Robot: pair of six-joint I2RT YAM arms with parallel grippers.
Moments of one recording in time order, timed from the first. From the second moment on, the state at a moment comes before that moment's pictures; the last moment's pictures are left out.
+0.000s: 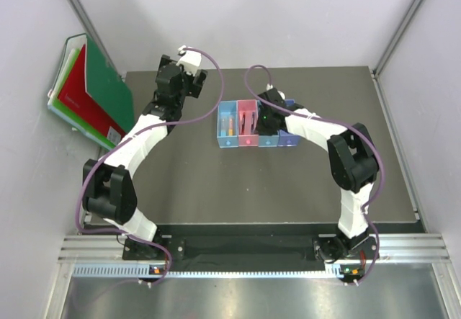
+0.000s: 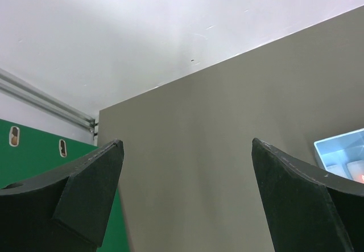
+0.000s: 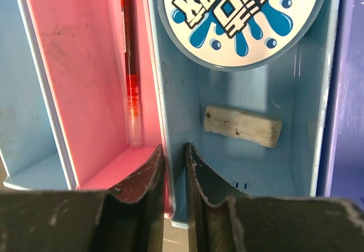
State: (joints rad) left arm -0.30 1.58 1.30 0.11 -0.25 0.35; right arm 0.55 1.96 1.44 -0.41 0.06 0.68
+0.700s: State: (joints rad) left arm -0.30 1.58 1.23 0.13 -0.23 0.31; right arm 0.61 1.92 1.41 -0.45 0.08 0.58
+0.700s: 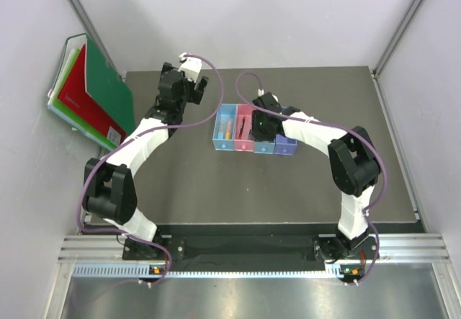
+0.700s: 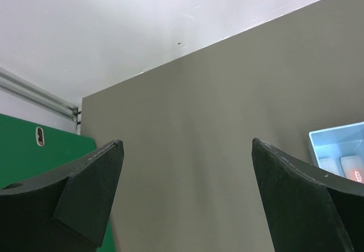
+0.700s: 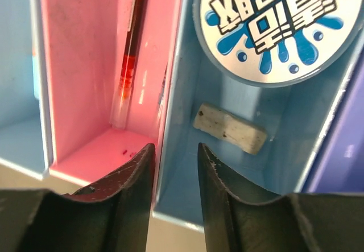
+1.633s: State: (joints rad) left arm -0.30 1.60 1.24 0.16 -0.25 0.30; right arm 0.66 1.88 1.42 -0.43 0.07 0.29
